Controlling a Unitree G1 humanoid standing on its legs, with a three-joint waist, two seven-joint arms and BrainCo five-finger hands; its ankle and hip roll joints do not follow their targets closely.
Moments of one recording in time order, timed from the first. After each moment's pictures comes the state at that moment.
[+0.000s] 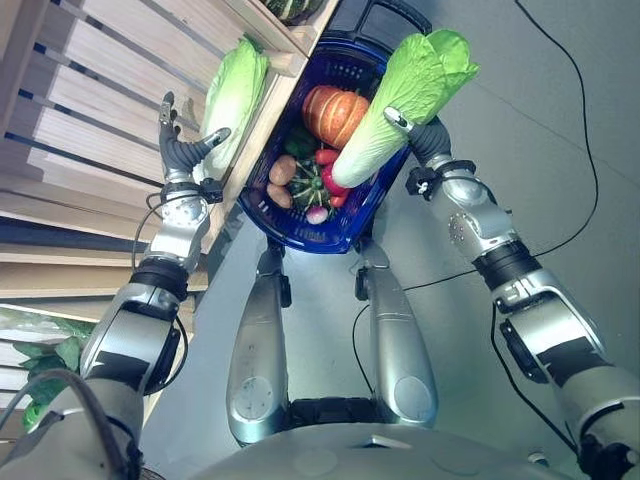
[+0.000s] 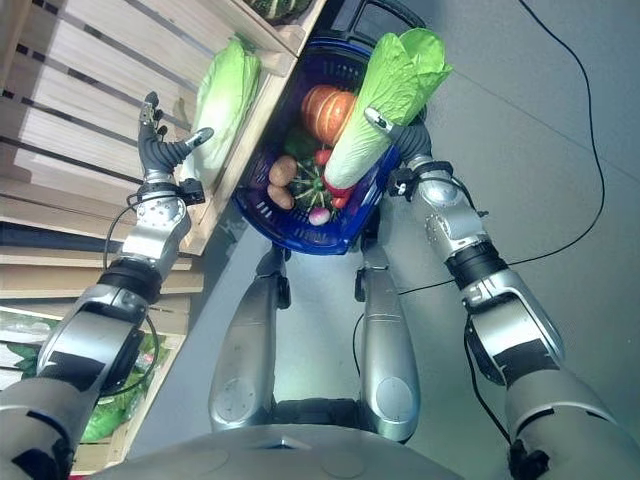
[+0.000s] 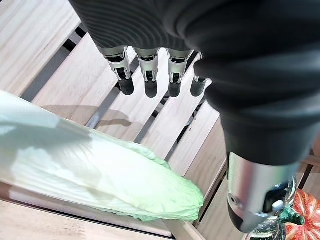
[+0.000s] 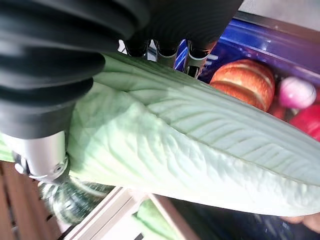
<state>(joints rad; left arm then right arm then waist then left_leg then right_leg) -0.74 0.48 -0.28 0.82 -0.33 -0.33 0.46 -0.86 -0.45 0.41 0.66 0.70 -0.02 -0.10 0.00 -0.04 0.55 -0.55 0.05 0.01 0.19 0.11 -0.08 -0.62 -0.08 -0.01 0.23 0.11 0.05</state>
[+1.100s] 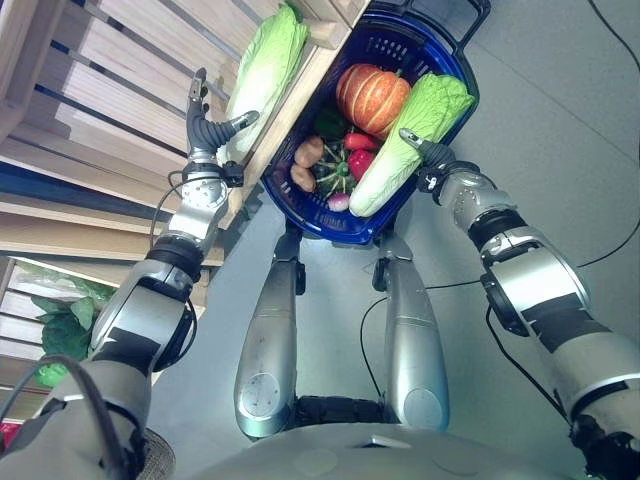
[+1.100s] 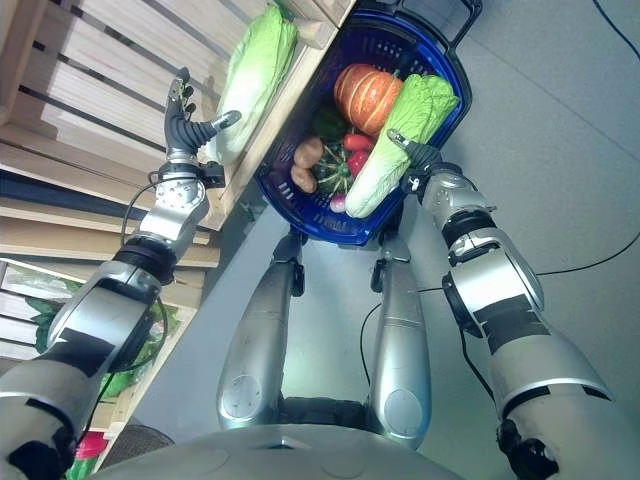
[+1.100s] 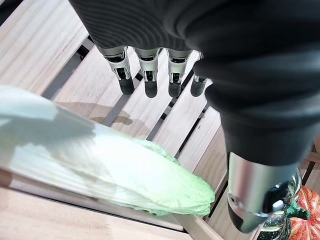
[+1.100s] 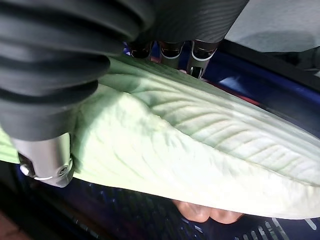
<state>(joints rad) -0.85 0.44 -0.40 0.88 -0.37 -0.38 0.45 -1.08 -0.37 0.36 1.28 0.79 0.11 0.04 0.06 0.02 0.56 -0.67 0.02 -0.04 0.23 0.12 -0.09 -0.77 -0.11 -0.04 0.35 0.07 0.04</state>
